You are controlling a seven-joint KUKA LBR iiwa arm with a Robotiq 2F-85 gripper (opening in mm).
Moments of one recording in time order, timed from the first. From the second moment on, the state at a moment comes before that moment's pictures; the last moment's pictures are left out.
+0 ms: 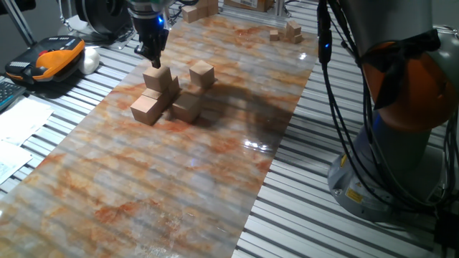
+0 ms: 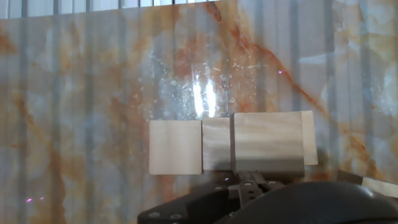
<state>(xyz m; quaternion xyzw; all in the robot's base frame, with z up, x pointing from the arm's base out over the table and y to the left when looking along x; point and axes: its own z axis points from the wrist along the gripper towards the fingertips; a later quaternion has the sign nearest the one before) 0.644 -0.023 0.174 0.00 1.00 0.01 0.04</state>
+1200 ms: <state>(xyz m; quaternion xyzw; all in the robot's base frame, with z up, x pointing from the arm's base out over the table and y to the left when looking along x) 0.644 -0.023 0.174 0.04 1.00 0.02 0.06</state>
